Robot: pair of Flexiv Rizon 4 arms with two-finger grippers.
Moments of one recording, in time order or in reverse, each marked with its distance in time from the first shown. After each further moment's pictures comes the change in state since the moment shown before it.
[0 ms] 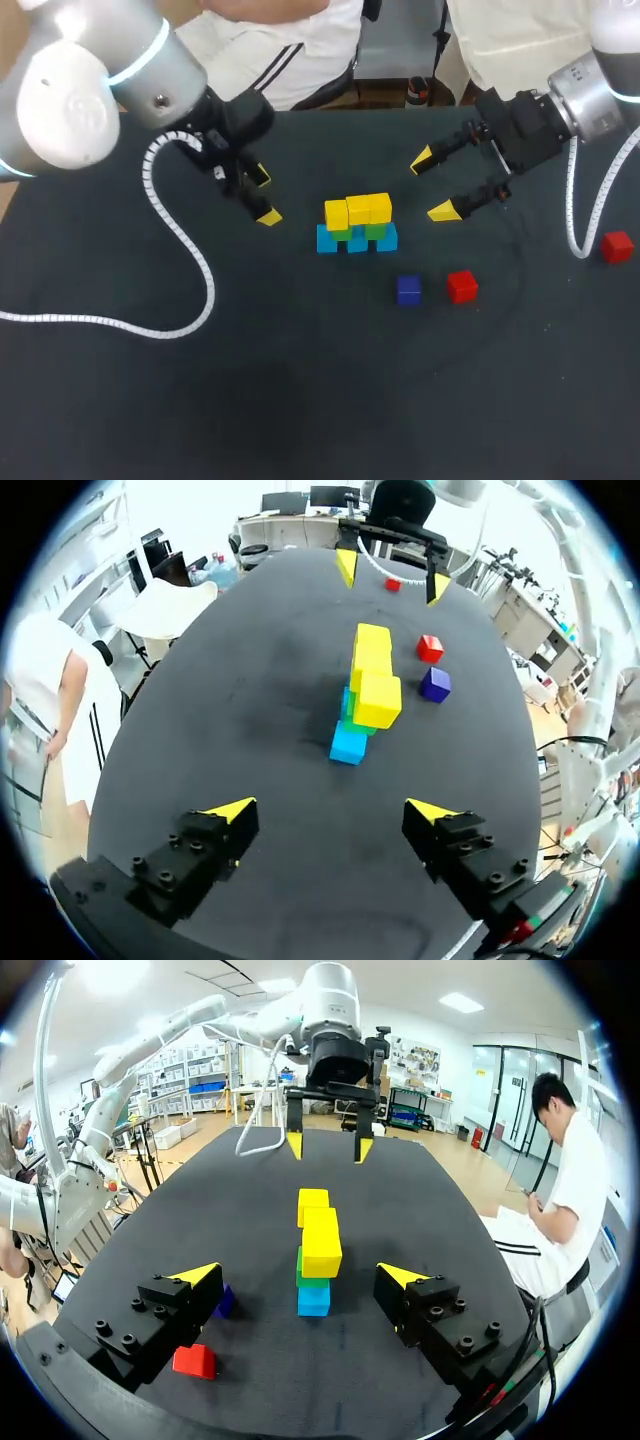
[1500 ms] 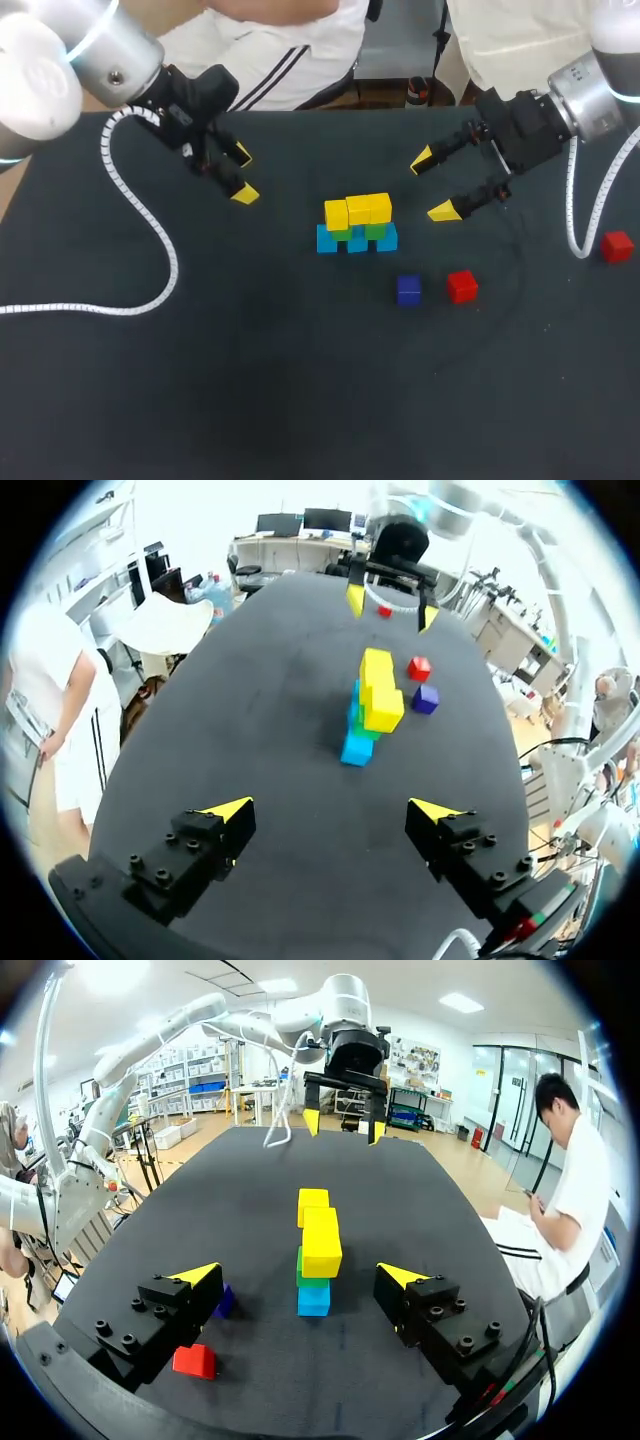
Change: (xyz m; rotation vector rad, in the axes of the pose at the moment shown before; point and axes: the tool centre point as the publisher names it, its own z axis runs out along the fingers) left arm 0.005 0.021 -0.031 0.073 -0.118 0.004; right arm 0.000 0.000 0.000 0.000 0.000 0.000
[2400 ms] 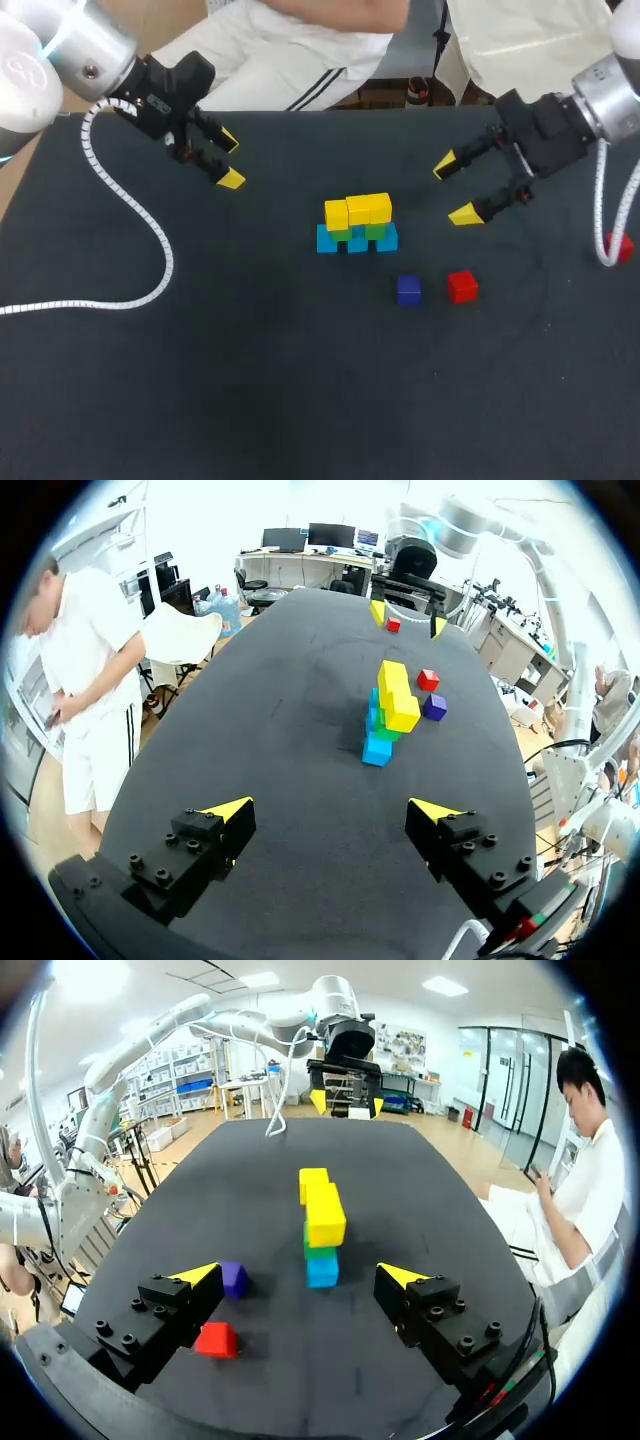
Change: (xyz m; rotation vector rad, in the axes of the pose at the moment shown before) left arm 0.009 0.025 -0.016 -0.027 -0.054 -0.001; right arm 0.017 0.018 -0.026 0.026 0.050 0.082
